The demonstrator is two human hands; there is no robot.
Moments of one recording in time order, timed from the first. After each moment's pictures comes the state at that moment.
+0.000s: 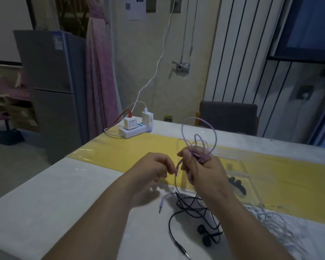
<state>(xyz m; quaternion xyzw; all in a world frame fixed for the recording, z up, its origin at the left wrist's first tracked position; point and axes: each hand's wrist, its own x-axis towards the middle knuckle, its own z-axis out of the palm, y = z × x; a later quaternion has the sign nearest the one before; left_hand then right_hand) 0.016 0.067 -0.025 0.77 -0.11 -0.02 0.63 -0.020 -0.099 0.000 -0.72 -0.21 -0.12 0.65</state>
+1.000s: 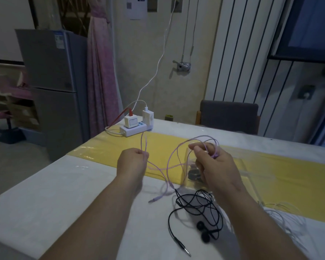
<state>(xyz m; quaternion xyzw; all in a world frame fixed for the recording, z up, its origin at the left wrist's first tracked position) 0.024 0.081 -0.039 0.73 0.21 0.18 0.62 -0.021 -0.118 0.007 -0.69 -0.11 -0.09 0.71</state>
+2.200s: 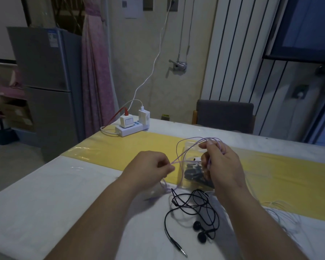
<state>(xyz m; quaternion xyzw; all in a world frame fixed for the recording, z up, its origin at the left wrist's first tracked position) -0.006 0.057 -0.014 0.92 -0.10 0.13 0.37 -0.020 -0.125 0.015 -0.68 -0.03 -0.14 0.72</state>
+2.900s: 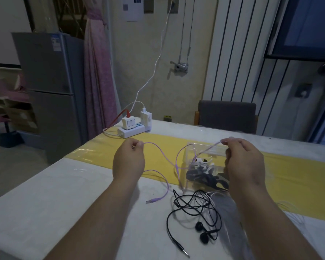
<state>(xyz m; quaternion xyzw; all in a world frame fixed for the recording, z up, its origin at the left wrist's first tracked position) 0.006 0.073 -0.015 0.77 0.14 0.31 0.54 -0.011 -0.149 0.020 -0.68 0.06 -0.25 0.69</state>
